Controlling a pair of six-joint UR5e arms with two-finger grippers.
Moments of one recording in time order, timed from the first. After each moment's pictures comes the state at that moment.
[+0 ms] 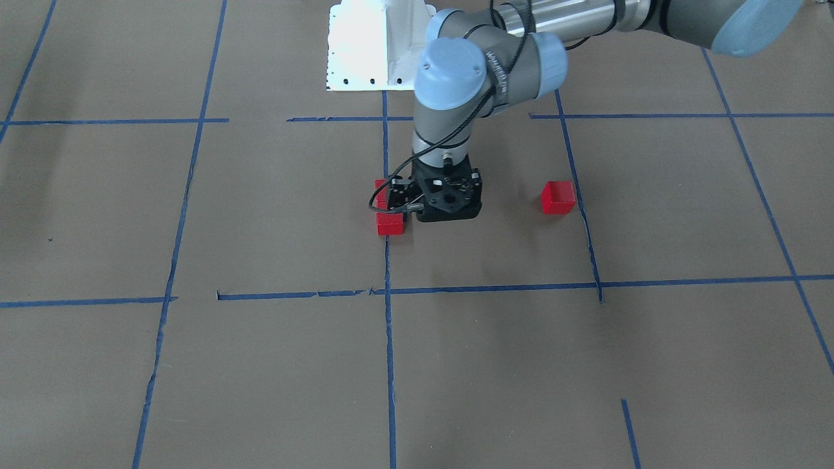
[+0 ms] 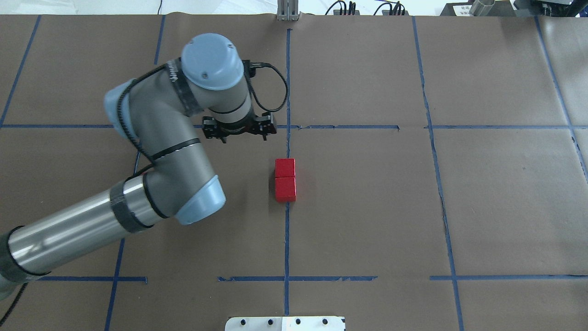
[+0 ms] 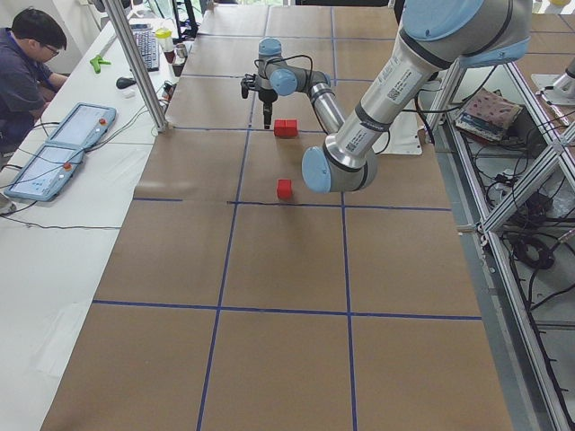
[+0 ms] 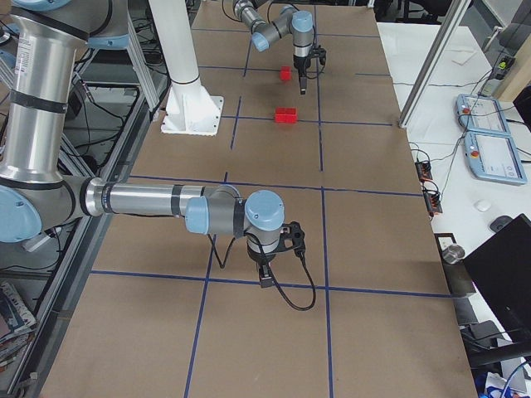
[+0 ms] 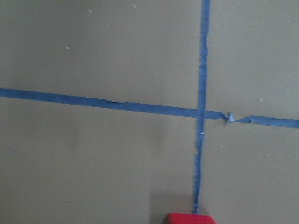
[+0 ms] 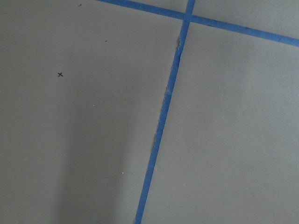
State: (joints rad) left arm -0.66 -2.30 -1.66 -1.50 -1.94 -1.17; right arm 1.54 -1.82 1.82 -1.58 2.35 -0.22
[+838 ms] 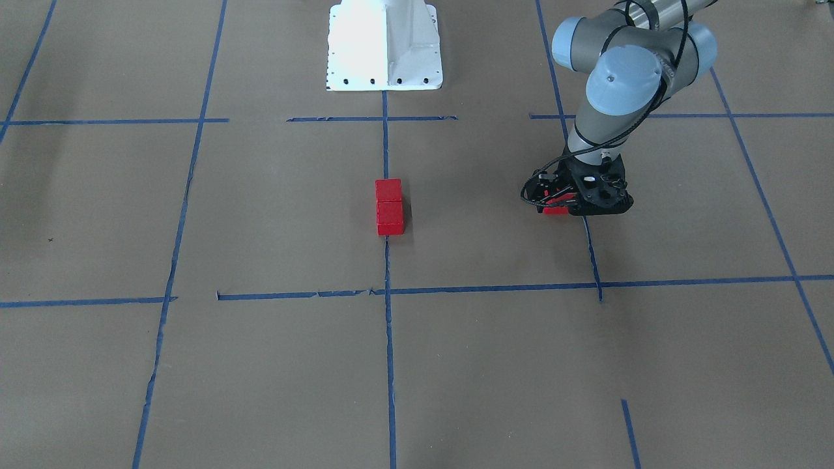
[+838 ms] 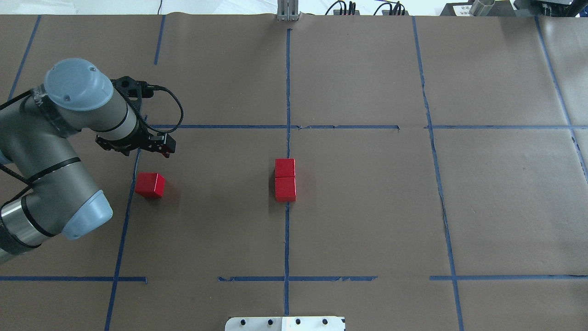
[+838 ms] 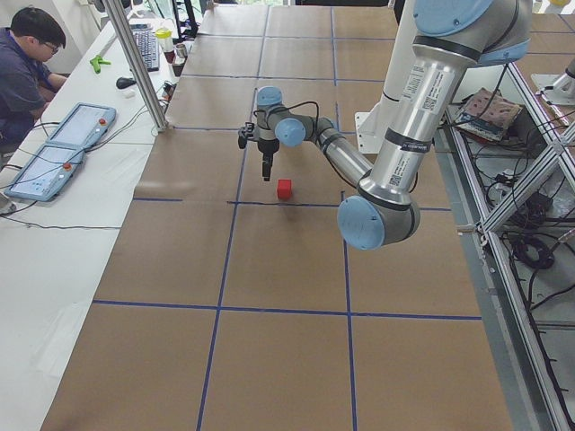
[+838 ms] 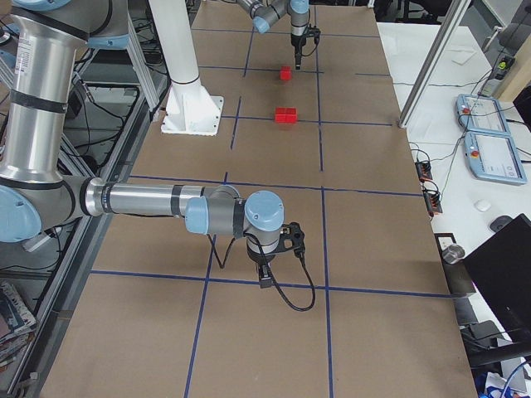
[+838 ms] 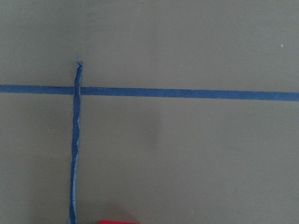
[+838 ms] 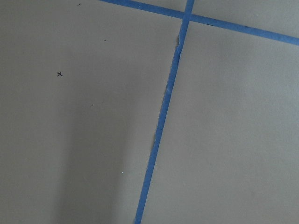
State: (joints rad) left arm -0.74 -1.92 -1.80 -1.63 -1.97 -0.97; right arm 1.54 -1.82 1.82 -1.58 2.35 -0.21
